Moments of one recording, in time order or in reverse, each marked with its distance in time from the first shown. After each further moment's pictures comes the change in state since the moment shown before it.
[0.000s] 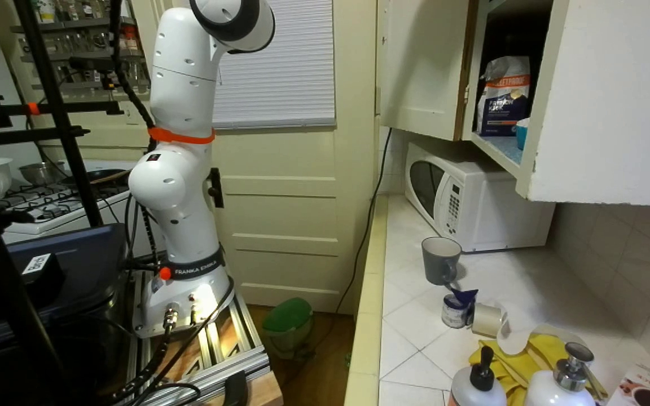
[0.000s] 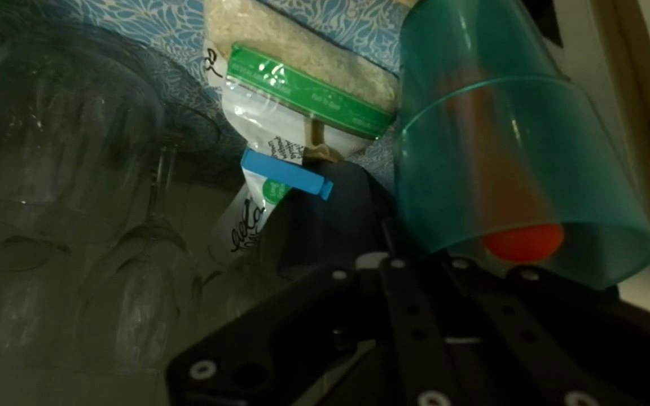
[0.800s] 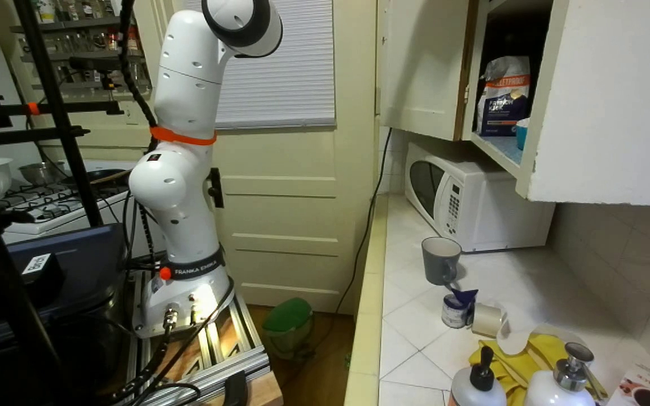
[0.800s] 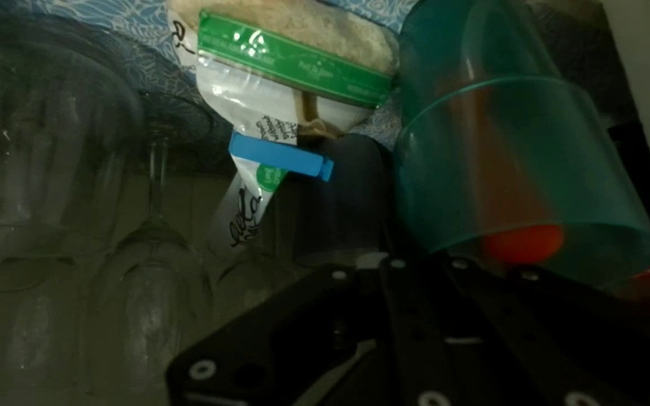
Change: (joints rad) arm 0.008 0.054 0.002 0.028 -0.006 0.085 0.136
